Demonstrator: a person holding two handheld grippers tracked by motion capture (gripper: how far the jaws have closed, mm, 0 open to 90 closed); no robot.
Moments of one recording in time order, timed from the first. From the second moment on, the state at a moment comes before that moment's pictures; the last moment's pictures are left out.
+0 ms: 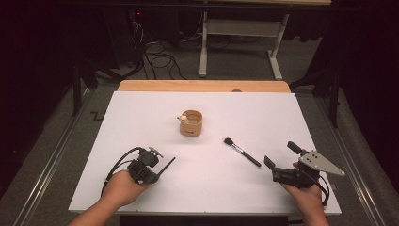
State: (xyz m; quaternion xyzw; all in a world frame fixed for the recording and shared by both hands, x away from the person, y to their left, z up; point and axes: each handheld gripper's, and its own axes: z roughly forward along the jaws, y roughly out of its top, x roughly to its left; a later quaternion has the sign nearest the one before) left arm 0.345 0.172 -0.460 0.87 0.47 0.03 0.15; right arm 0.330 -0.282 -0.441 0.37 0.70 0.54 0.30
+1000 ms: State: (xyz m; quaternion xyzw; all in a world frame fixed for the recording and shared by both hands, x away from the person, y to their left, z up) left arm 0.347 0.176 -0.432 0.88 0.44 0.04 0.16; right arm 0.331 -0.283 -0.441 0.38 0.69 0.54 0.30
